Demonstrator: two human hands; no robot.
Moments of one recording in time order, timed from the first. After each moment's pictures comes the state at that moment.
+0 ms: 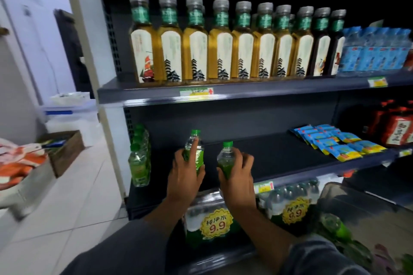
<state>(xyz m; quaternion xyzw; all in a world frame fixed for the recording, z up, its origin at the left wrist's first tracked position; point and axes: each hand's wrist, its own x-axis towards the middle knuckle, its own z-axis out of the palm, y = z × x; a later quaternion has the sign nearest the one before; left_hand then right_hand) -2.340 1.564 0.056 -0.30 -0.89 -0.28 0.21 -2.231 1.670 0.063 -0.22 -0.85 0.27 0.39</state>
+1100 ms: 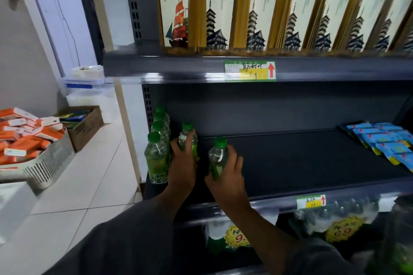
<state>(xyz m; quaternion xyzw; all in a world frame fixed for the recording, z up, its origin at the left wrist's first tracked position) -2.487 1.551 -0.009 -0.21 -0.90 -0.34 0.17 -2.377 1.644 -0.004 -0.15 -0.85 0.40 0.31</state>
